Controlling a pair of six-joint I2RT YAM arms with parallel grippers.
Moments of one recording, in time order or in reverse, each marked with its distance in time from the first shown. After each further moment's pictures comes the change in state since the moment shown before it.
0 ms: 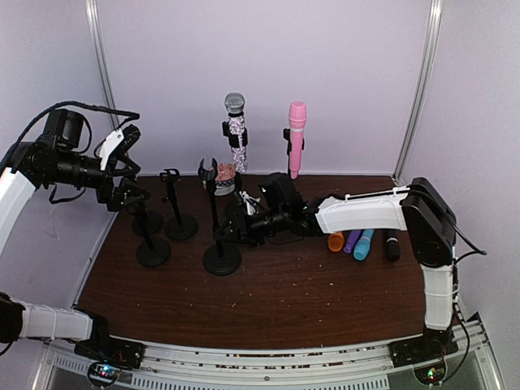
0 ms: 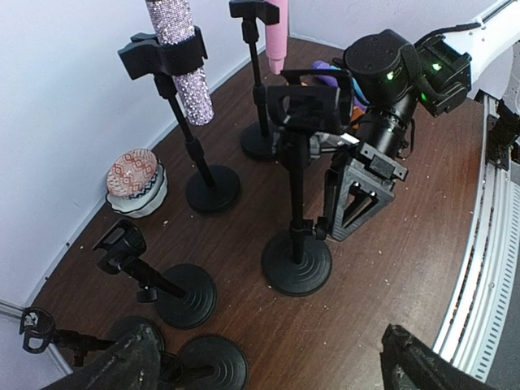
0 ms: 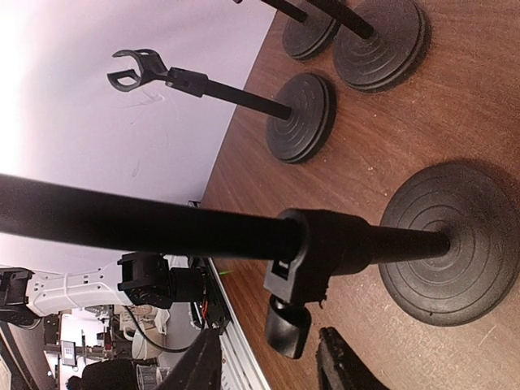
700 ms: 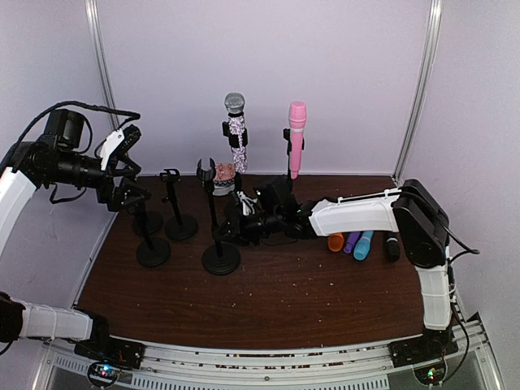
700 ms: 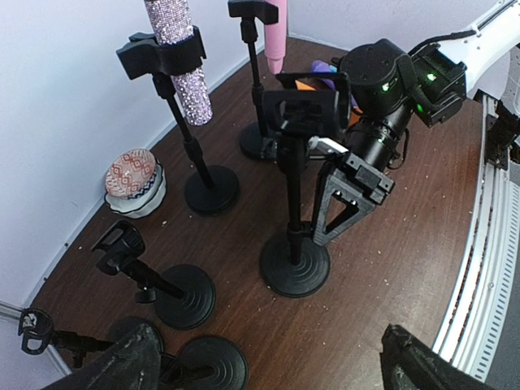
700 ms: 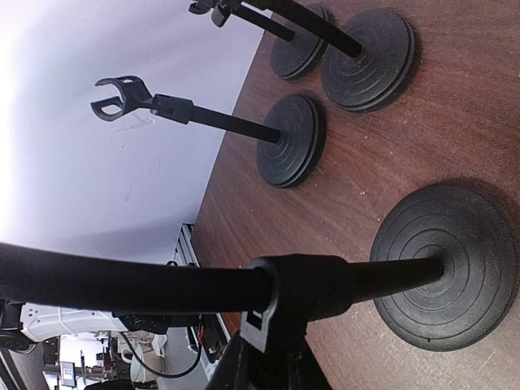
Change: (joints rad) left arm 0.000 0.003 0.000 0.000 0.006 0.002; right arm 0.010 0.052 0.036 0.041 0.083 0.043
